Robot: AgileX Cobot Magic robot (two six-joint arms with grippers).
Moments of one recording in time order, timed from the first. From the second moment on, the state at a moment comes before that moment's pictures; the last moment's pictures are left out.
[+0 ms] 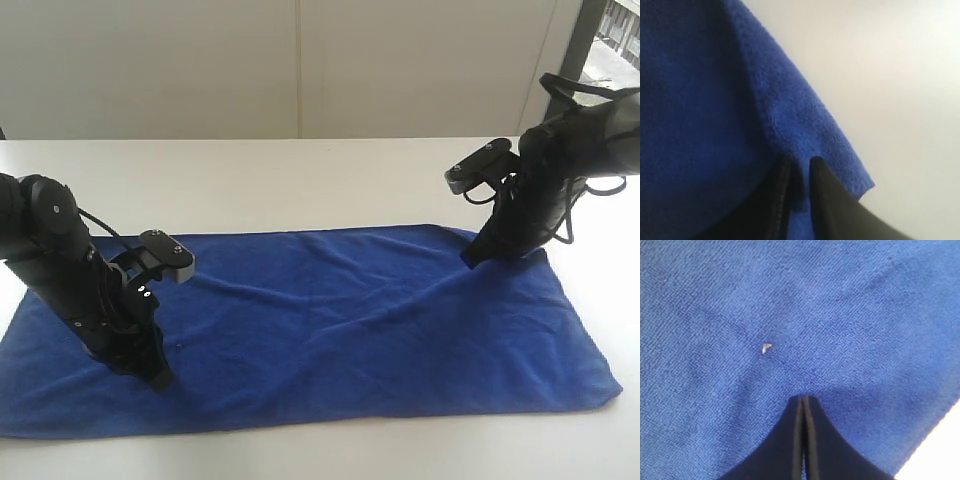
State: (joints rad) left arm -0.39 1.81 -0.92 -0.41 0.64 0.80; right arm 0.02 2.04 -1.33 -0.36 0.55 -0.11
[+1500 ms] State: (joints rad) left arm -0.39 1.81 -0.92 -0.41 0.64 0.80; right arm 0.02 2.08 -1.33 -0.34 0.53 -0.05
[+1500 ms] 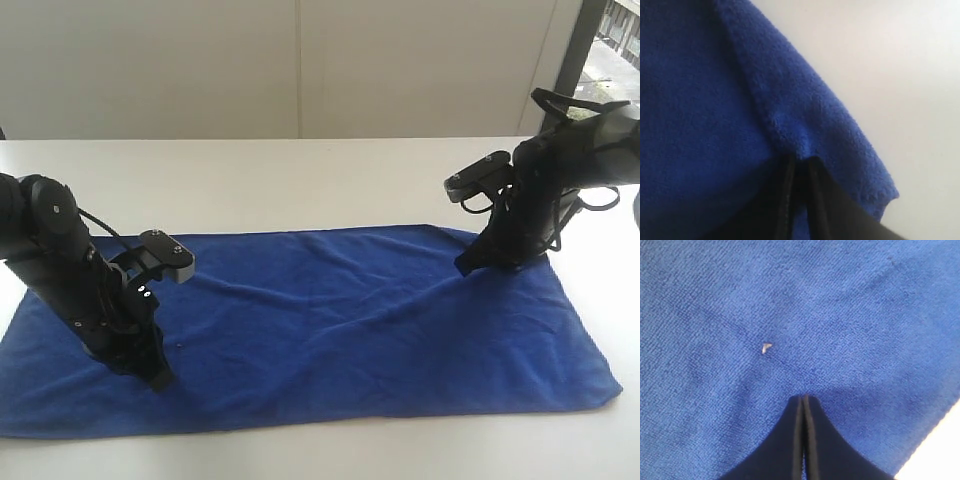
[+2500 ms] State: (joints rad) left arm -0.39 1.81 -0.92 -0.41 0.64 0.80; right arm -0.01 2.14 -1.46 -0.55 0.46 0.09
